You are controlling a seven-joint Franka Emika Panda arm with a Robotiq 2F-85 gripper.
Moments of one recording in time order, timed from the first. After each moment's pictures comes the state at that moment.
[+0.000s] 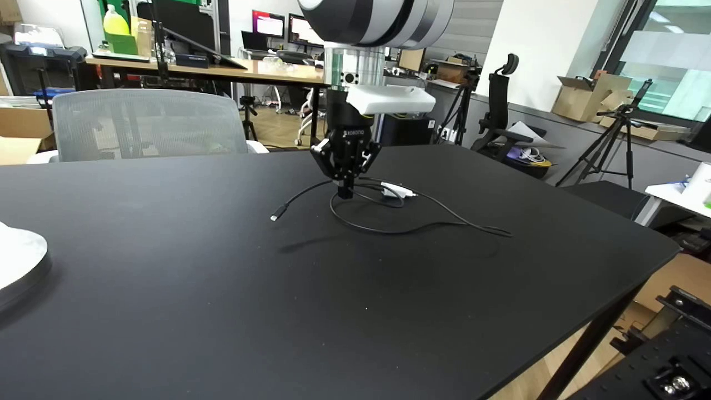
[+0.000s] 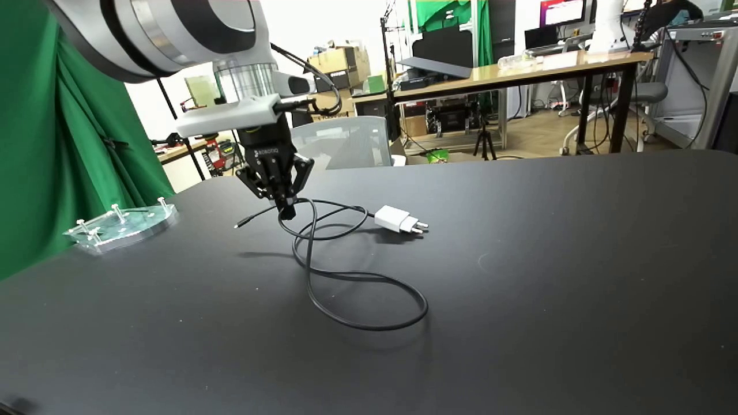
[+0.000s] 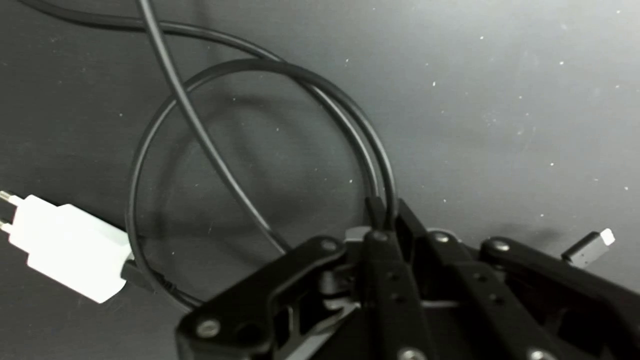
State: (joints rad) arm 0.10 0.45 0.07 -2.17 -0.06 2.56 -0.02
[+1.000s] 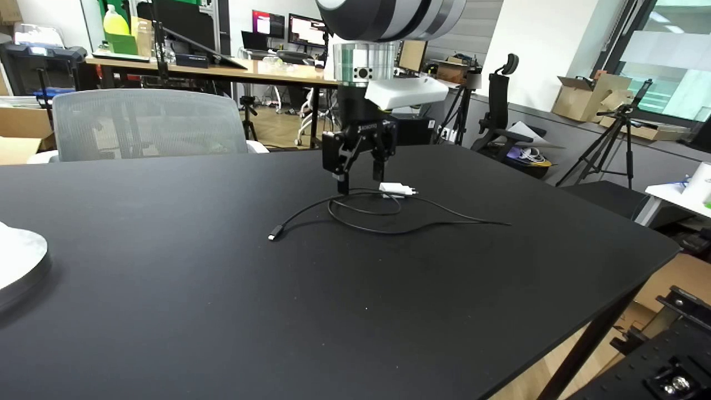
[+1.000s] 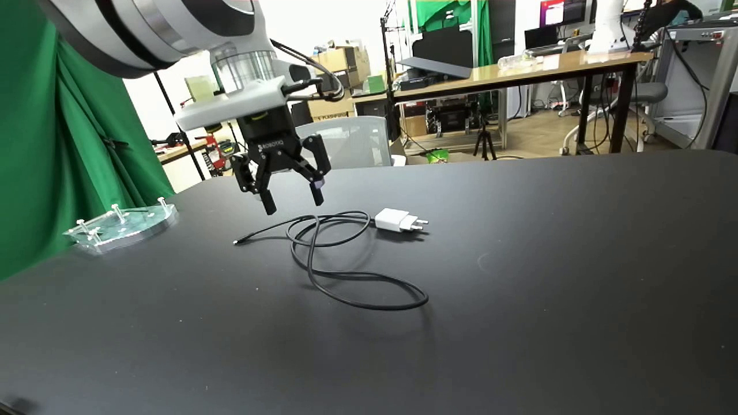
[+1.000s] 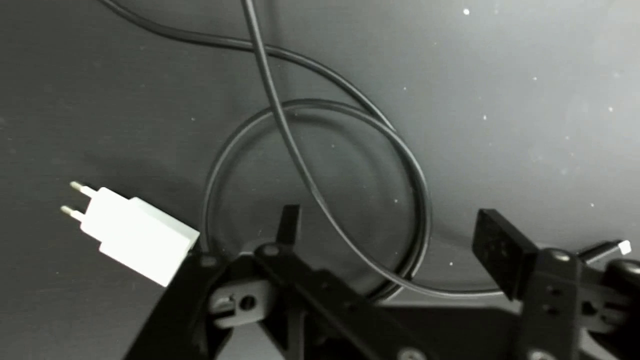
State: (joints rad) arm 0.11 0.40 0.03 -2.21 -0.18 2.53 -0.03
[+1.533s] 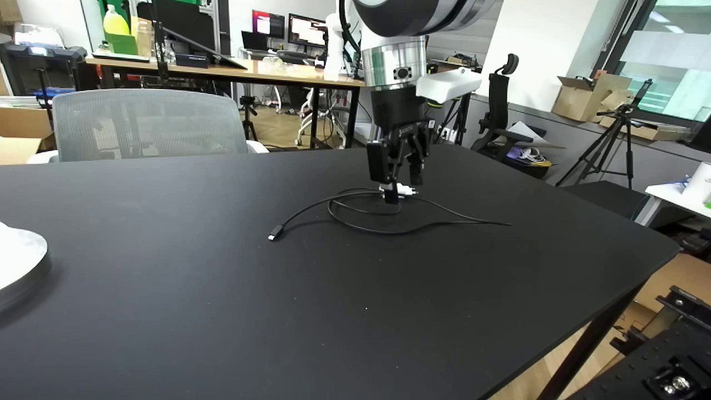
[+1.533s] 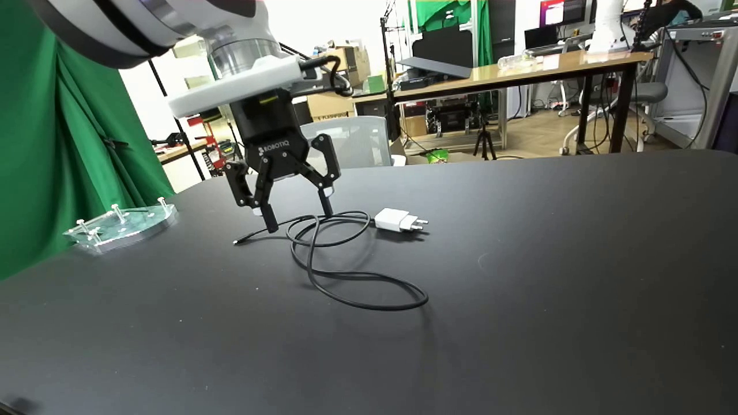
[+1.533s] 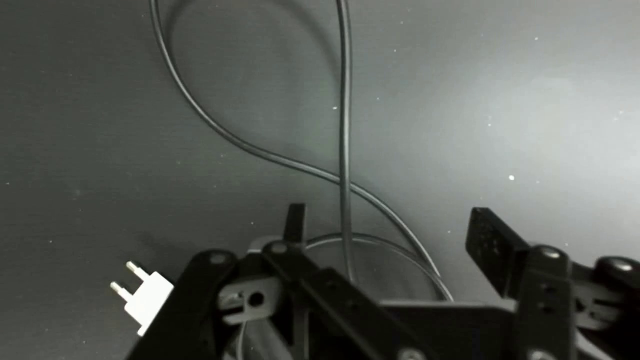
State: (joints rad) arm 0.08 0.33 0.01 -2.29 -0.28 2.40 -0.16
